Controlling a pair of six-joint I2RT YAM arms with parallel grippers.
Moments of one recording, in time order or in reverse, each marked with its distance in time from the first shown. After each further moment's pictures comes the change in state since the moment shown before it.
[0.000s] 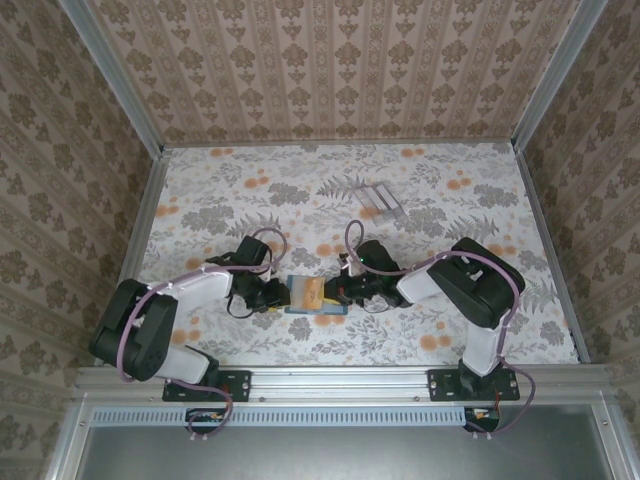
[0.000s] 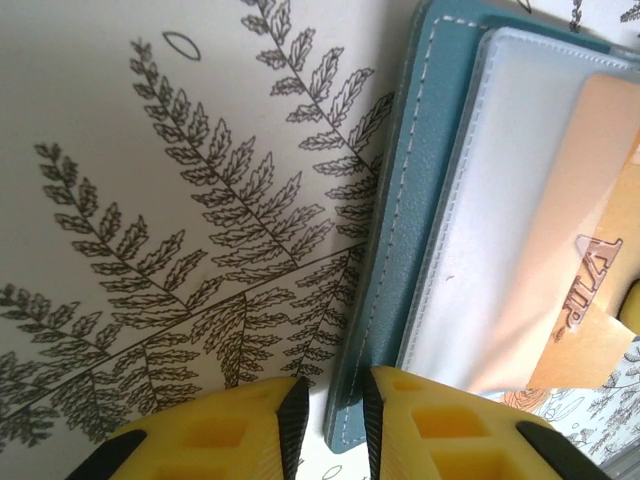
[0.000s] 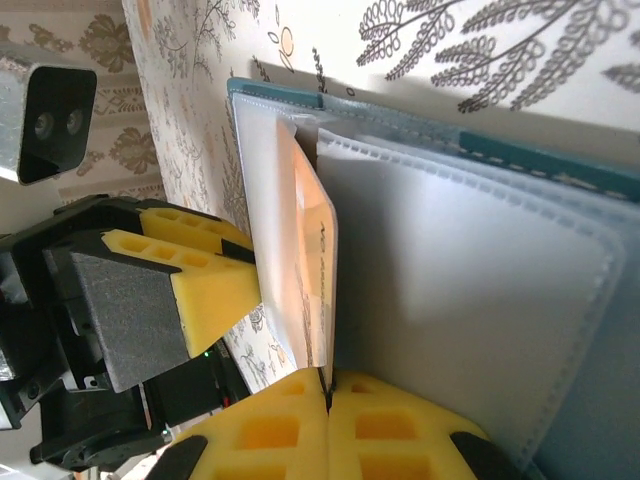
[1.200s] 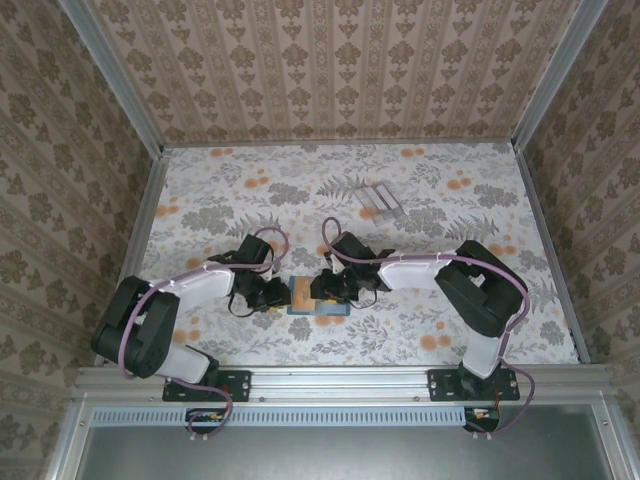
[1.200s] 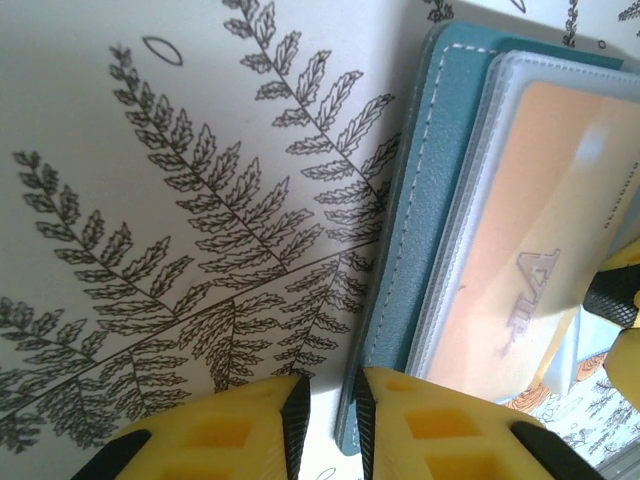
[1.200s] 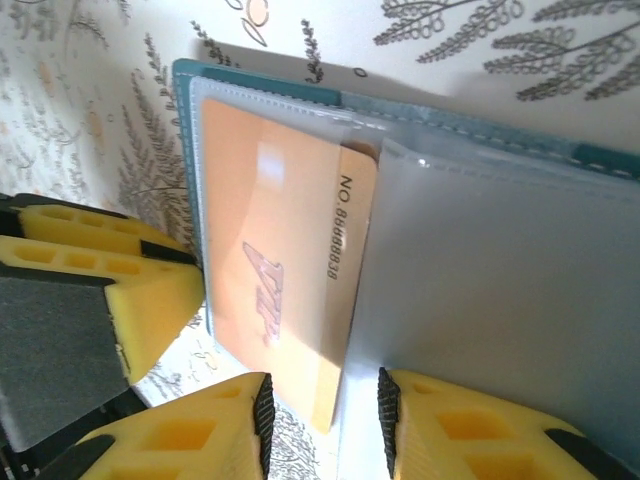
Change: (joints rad) left arm -0.006 0.014 0.018 -0.011 0.000 0.002; right arm 0.098 -0.068 0.307 -0.729 0.237 -0.236
